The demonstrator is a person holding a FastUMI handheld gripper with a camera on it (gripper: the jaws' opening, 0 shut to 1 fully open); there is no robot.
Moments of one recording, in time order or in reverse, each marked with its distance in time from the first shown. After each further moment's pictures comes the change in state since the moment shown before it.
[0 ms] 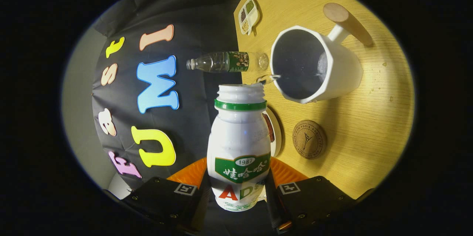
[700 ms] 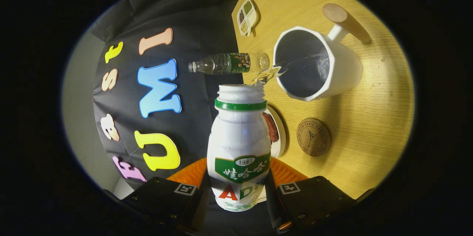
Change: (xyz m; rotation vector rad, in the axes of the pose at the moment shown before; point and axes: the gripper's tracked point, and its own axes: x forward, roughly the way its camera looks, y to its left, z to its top) arm 0.000 0.007 -0.001 0.028 -0.005 0.008
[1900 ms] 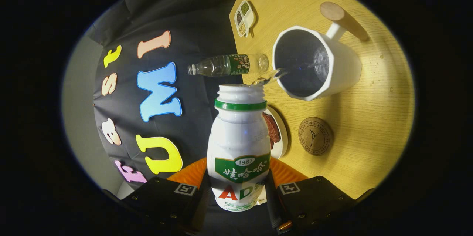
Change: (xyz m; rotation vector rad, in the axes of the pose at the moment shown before) arm 0.003 0.004 0.002 0.034 -0.018 0.007
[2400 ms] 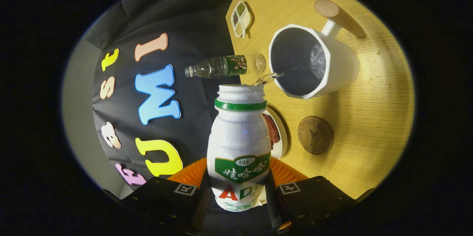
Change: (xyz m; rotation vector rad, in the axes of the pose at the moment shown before) arm 0.001 -0.001 0.001 0.029 -0.015 -0.009
